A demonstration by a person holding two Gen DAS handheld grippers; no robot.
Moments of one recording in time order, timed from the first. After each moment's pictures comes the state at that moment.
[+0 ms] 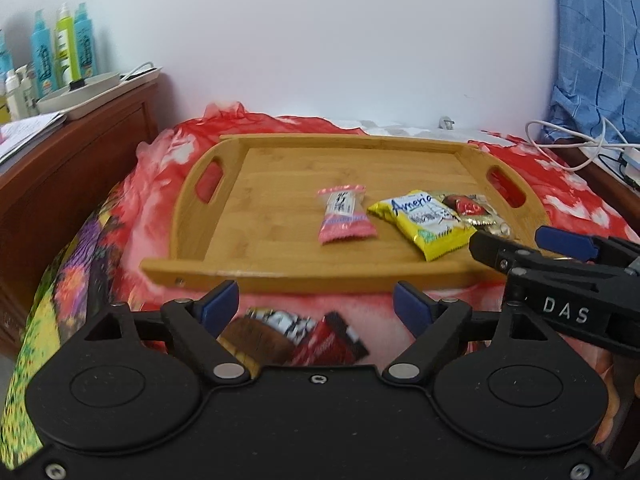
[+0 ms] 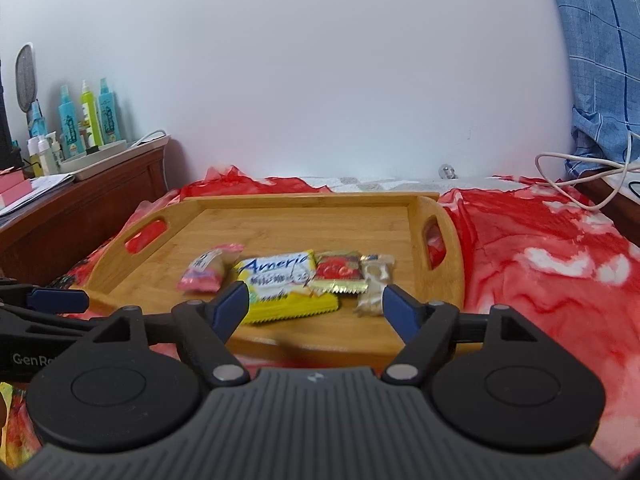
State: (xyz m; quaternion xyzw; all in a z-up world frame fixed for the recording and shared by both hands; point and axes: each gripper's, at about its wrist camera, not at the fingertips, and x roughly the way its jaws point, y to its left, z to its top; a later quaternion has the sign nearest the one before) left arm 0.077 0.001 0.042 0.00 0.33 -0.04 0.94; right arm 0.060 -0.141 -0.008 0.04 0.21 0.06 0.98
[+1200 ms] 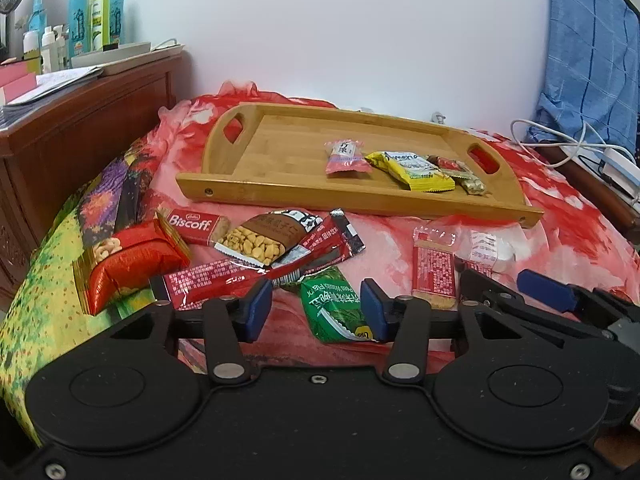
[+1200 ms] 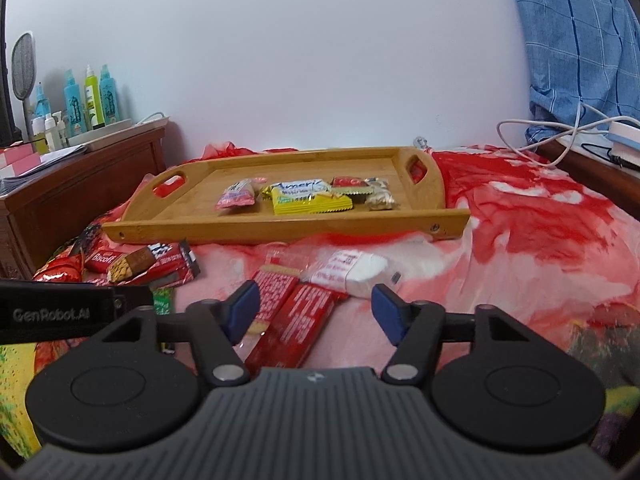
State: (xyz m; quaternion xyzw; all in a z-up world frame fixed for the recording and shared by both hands) left arm -0.004 0.019 0.026 -0.04 0.33 -0.04 0.94; right arm -0.034 -0.104 -0.041 0.05 0.22 0.02 0.98
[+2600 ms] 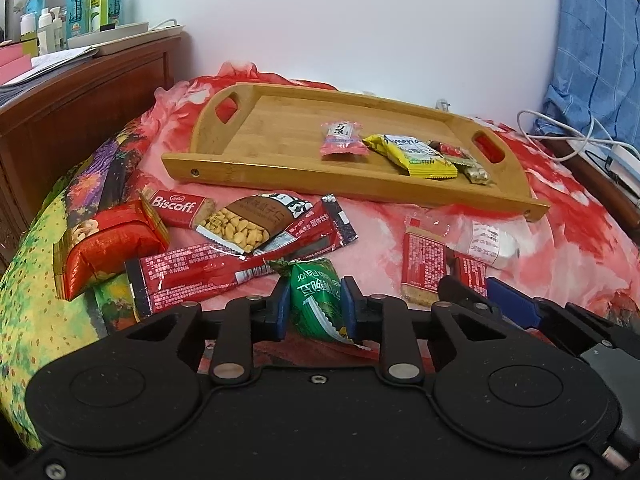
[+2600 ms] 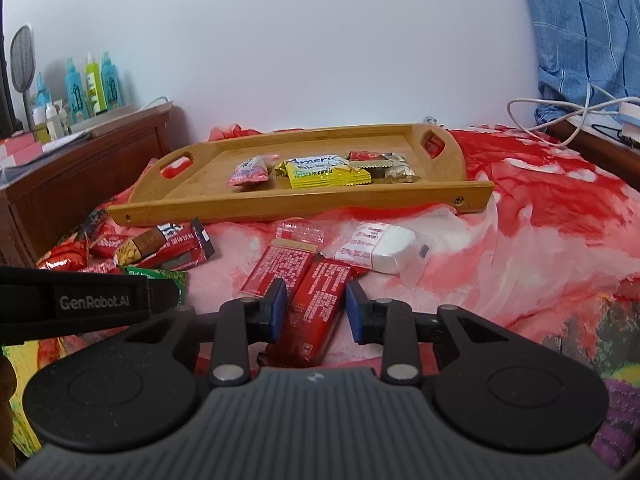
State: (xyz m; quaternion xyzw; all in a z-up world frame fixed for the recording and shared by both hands) left arm 0.008 0.005 0.017 -0.05 0.35 -0.03 0.93; right arm -0.026 -0.090 -0.052 0.05 0.24 0.02 0.97
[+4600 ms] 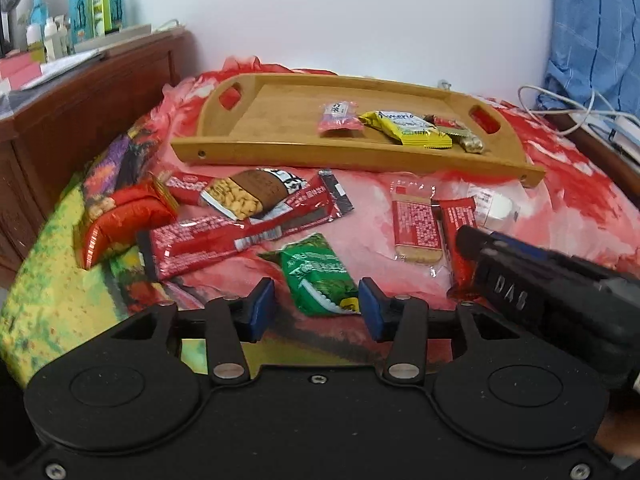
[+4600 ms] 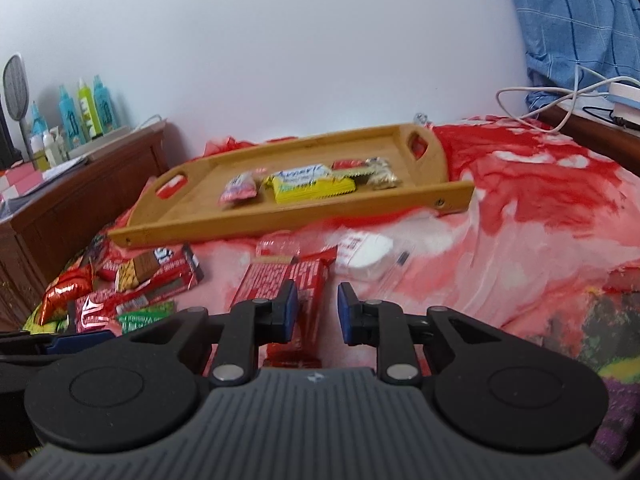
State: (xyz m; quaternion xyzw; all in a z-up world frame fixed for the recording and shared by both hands) left arm -0.017 -0.007 0.014 -0.02 0.37 -0.02 0.93; right arm -0.030 -0.108 -0.046 0.09 0.24 0.02 0.97
